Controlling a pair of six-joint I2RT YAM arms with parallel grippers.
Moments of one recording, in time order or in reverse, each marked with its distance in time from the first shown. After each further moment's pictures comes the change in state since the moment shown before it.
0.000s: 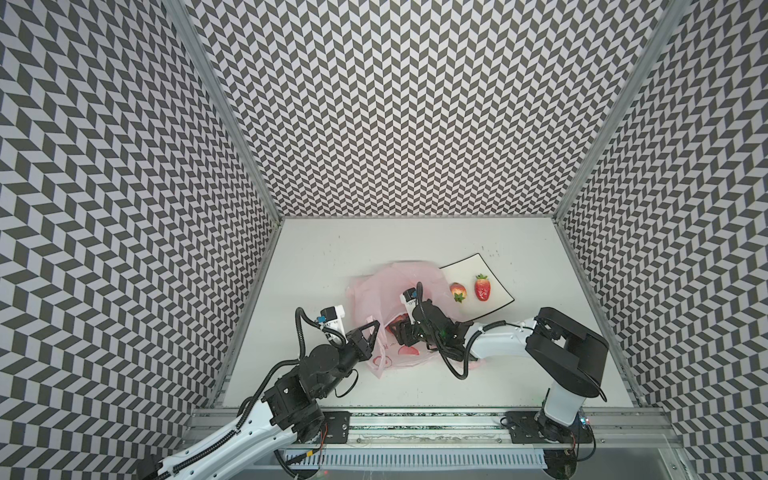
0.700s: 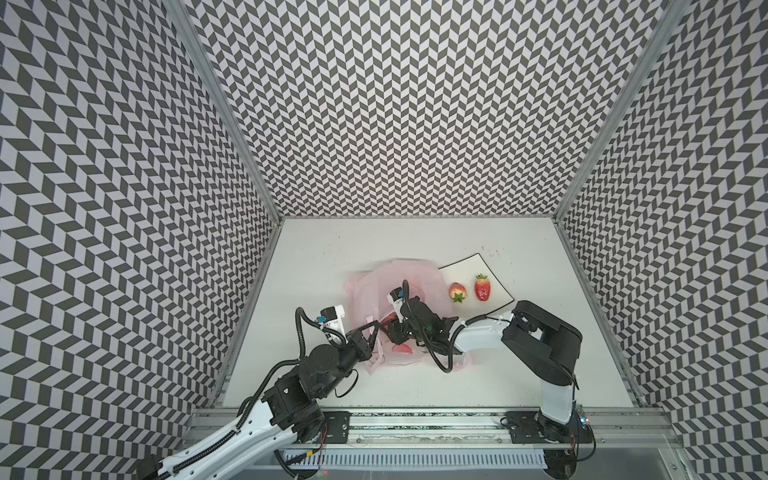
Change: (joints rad) left arm 0.000 -0.002 0.000 -0.003 0.000 0.000; right arm 0.000 0.141 0.126 -0.002 -0.052 -0.043
